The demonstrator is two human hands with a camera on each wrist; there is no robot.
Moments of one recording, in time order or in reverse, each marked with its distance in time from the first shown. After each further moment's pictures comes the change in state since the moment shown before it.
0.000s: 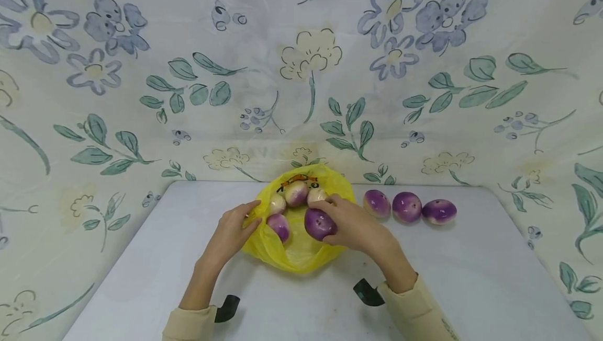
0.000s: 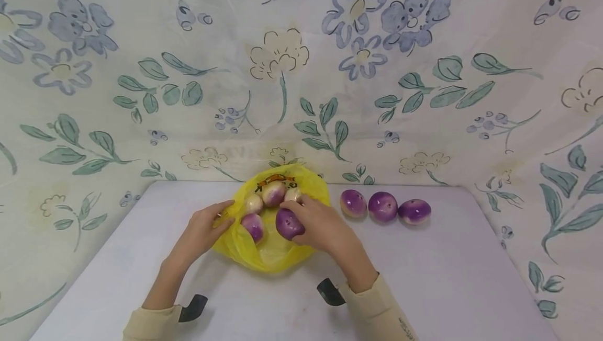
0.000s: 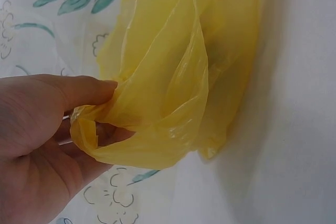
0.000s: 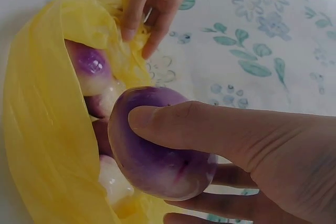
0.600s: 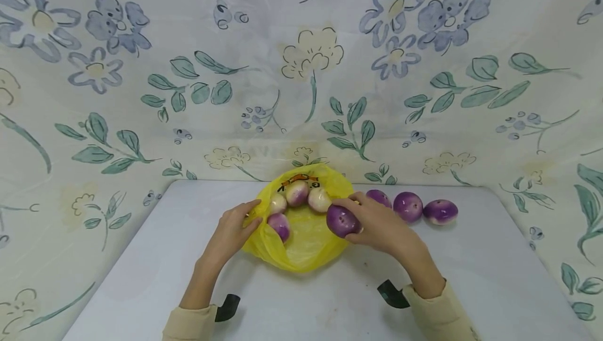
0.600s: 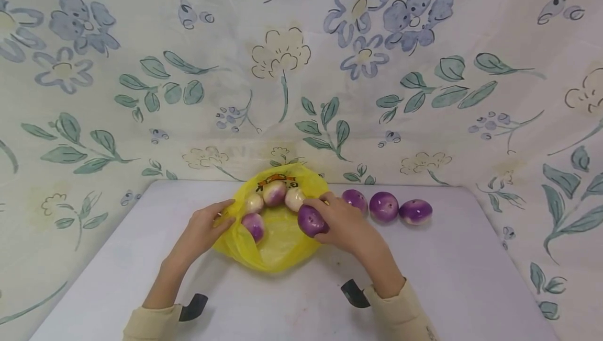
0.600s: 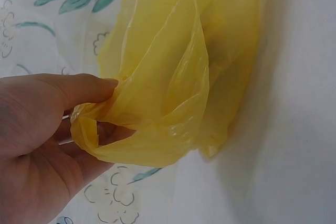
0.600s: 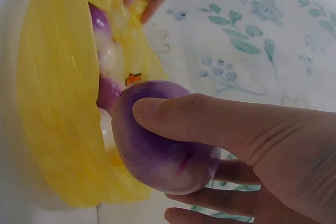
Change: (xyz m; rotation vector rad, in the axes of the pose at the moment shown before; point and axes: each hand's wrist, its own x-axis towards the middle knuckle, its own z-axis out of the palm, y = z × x) left_hand -0.001 -0.001 0.000 0.002 0.007 -0.002; right_hand -0.027 0.029 -0.013 -0.042 0.092 0.007
